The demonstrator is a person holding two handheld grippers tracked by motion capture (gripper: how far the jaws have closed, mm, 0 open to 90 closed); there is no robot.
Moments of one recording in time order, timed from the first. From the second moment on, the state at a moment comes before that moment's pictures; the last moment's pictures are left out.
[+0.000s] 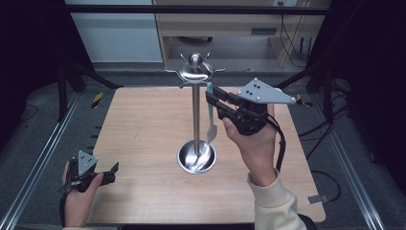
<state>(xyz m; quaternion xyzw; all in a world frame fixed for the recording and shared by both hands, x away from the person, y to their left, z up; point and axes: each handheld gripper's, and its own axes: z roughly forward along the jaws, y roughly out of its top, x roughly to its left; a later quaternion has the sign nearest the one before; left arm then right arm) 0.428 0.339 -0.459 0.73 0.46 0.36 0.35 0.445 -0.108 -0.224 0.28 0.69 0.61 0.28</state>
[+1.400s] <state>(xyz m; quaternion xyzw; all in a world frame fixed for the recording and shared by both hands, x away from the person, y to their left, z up) 0.430 0.345 -0.458 0.72 0.47 0.37 0.35 0.467 -0.165 -0.236 0.39 0.65 0.56 0.34</state>
